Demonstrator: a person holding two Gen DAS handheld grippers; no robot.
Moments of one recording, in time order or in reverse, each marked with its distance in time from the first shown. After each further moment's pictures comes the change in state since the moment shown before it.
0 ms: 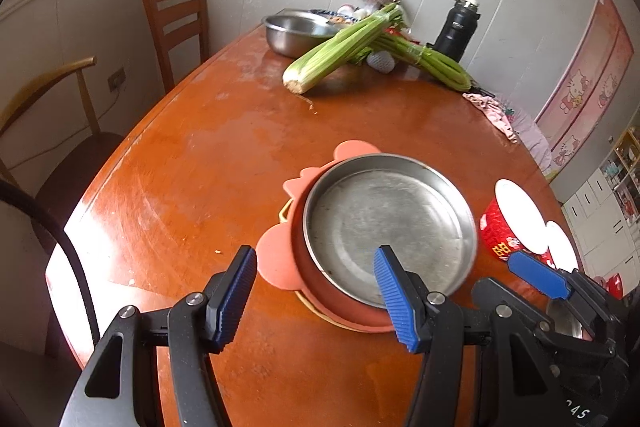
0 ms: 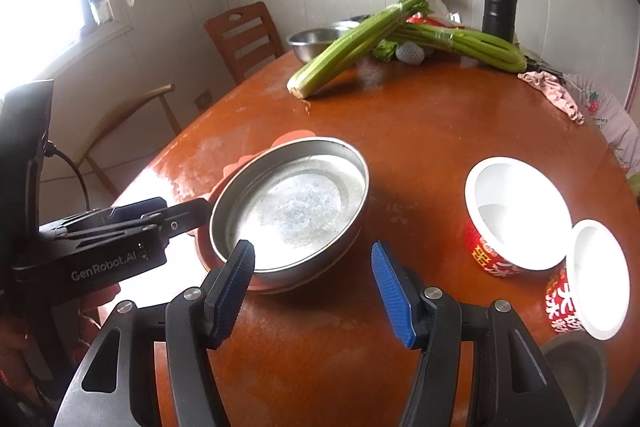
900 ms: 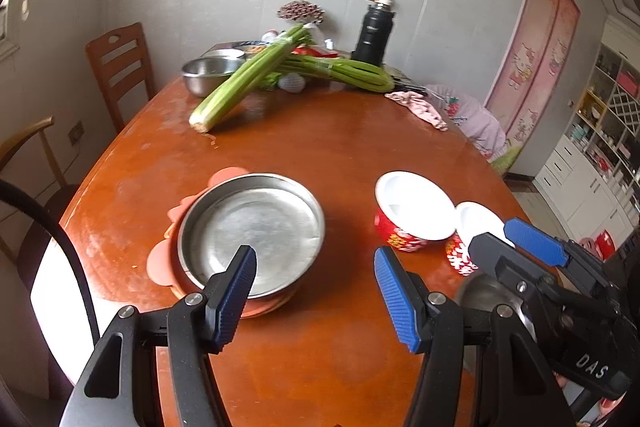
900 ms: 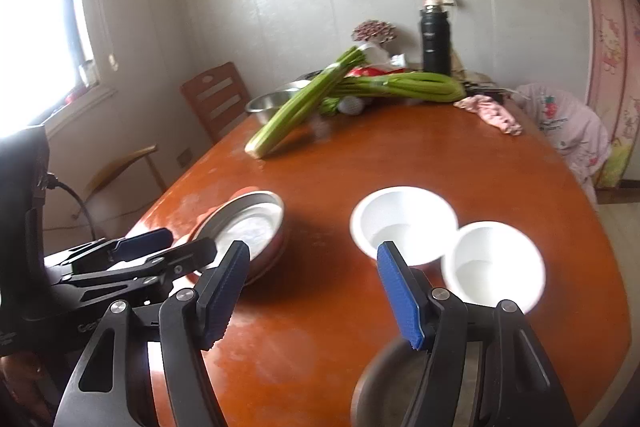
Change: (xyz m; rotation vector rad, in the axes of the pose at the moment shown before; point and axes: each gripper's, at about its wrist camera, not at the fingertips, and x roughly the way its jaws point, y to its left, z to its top) left arm -0.045 -0.109 -0.013 0.175 -0.075 -0.102; right arm -0.109 -0.065 -0.018 0.106 -0.186 -0.079
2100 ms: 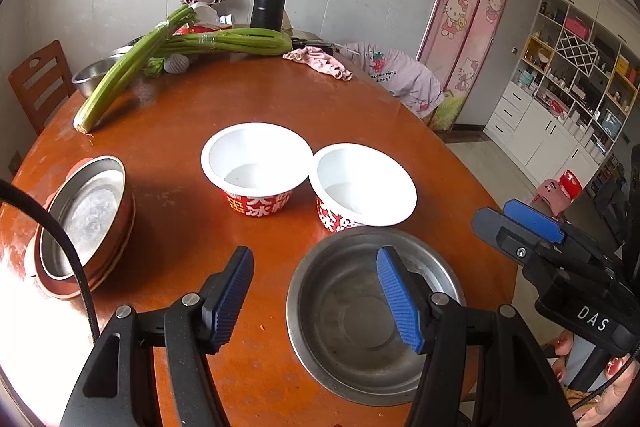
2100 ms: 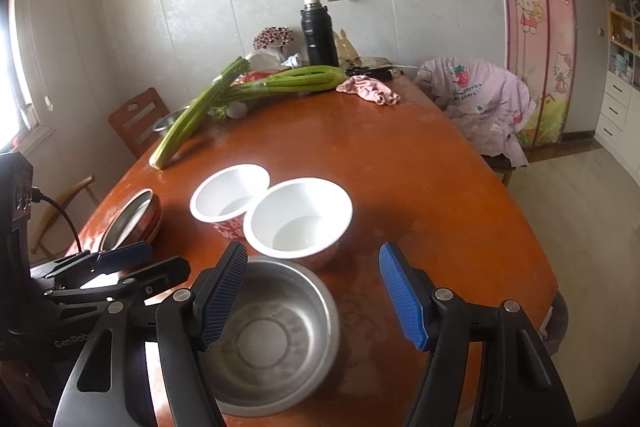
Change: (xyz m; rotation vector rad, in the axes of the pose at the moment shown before) left arm 0.039 -0.130 -0.035 0.163 0.094 -0.166; right arm -0.071 -0.134 -0.055 0.161 0.001 -0.197
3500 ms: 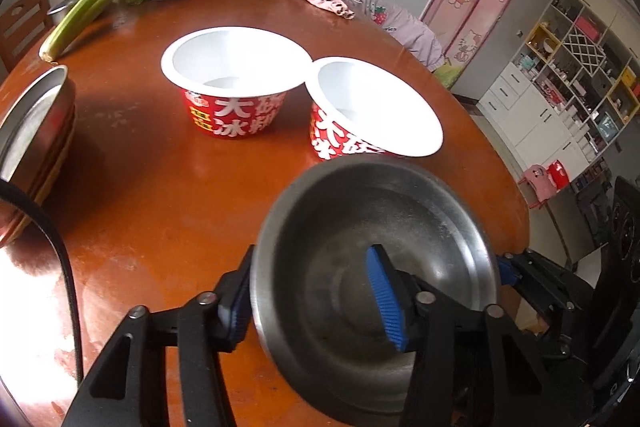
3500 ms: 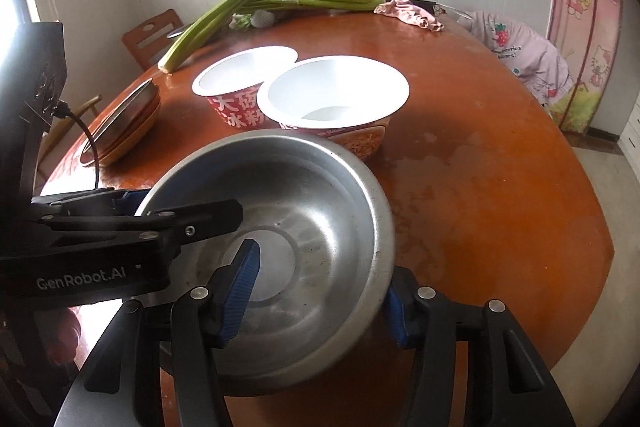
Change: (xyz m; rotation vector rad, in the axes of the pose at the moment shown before) left arm 0.065 0.004 -0.030 -0.076 0.174 -0.087; right arm 0.070 0.019 -0.058 -0.132 0.219 0.062
